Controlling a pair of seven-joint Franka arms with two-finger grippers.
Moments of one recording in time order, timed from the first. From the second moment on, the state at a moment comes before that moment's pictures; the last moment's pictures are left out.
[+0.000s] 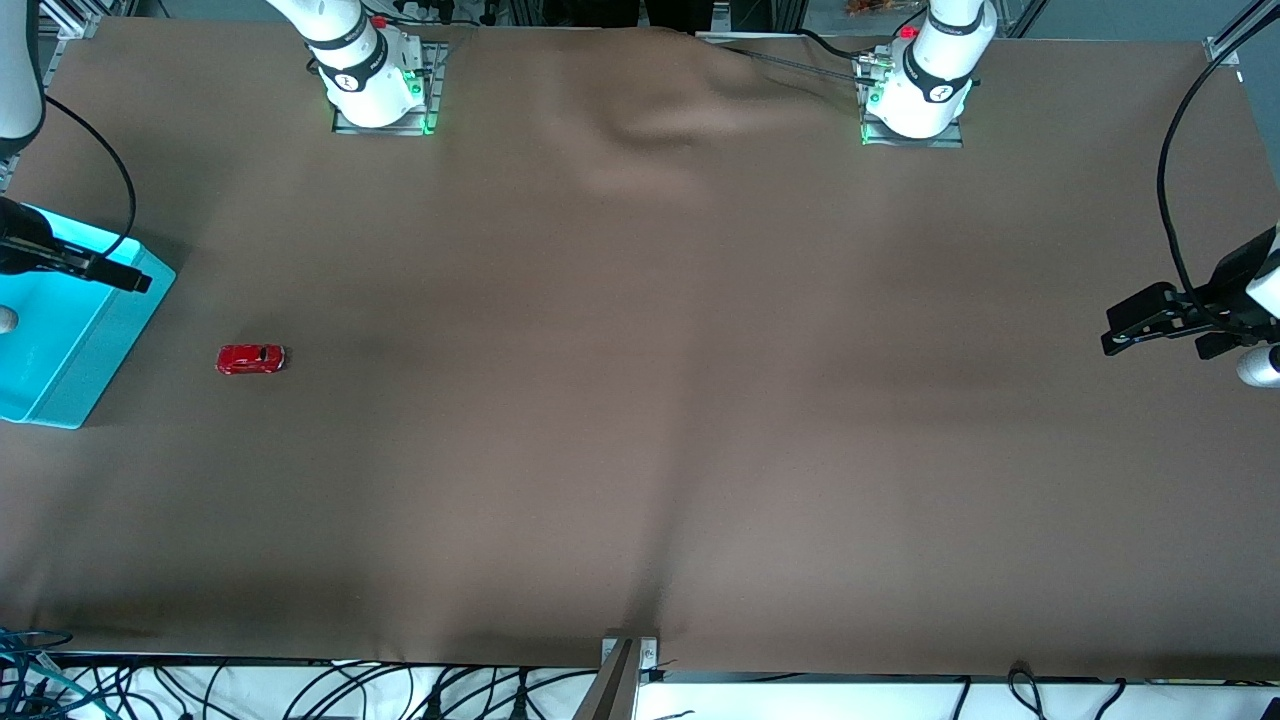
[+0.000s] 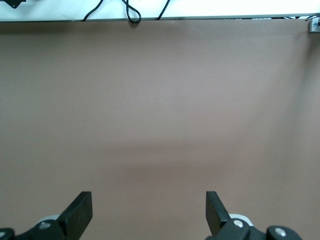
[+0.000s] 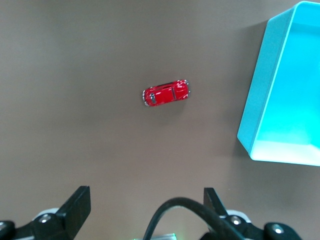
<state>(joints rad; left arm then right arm) 0.13 0.32 -0.18 -1.17 0.05 1.54 -0.03 0.01 0.10 -0.22 -1.78 -0.01 1.74 0.18</state>
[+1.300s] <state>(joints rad) 0.12 0.32 -0.18 -1.18 0.05 1.53 -0.03 0.01 0.13 -0.28 -2.19 0.00 2.31 0.72</state>
